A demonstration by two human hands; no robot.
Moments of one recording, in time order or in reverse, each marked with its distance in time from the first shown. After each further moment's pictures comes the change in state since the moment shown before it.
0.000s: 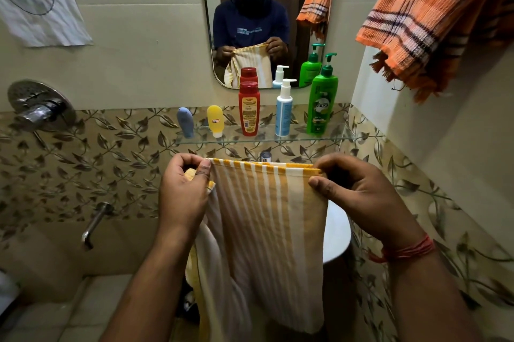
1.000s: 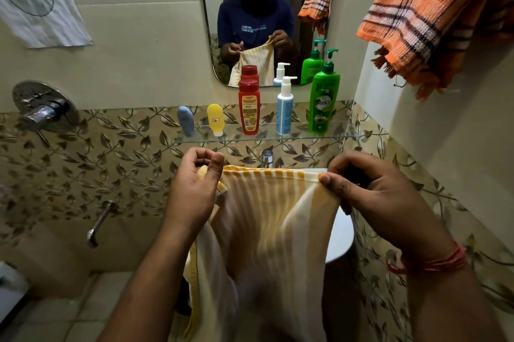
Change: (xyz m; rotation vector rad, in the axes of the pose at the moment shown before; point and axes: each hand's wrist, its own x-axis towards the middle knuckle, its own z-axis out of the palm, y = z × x) left_hand -0.004 0.010 0.011 0.054 -0.189 0.026; right_hand -0.009 -0.024 -0.017 0.001 -0.010 0.042
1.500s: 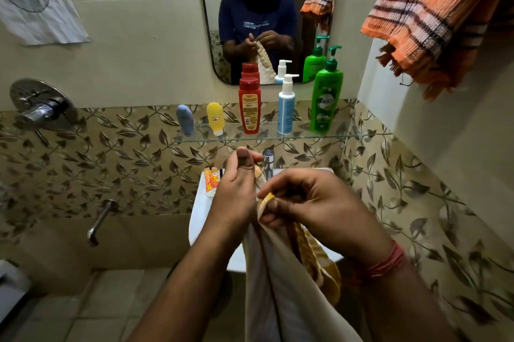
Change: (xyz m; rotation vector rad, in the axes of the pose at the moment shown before) left_hand -0.015 0.020 0.052 -0.211 -0.163 -0.114; right_hand 0.020 -0.012 0.057 0.354 -0.211 0.229
